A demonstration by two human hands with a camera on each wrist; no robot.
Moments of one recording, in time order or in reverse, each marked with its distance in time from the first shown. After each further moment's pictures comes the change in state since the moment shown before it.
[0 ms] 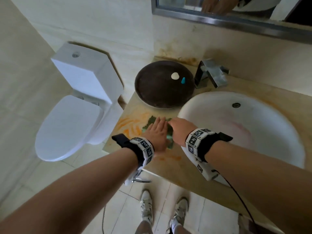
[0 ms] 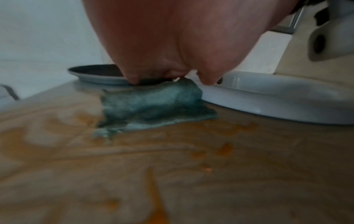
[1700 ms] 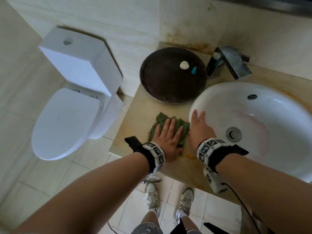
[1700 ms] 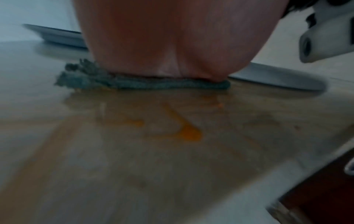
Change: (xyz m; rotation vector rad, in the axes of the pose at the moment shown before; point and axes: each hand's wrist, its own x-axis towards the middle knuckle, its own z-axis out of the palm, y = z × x) left_hand 0.013 -0.017 0.038 0.103 -0.121 0.099; right_hand 0.016 0.004 0.046 0.047 0.042 0.479
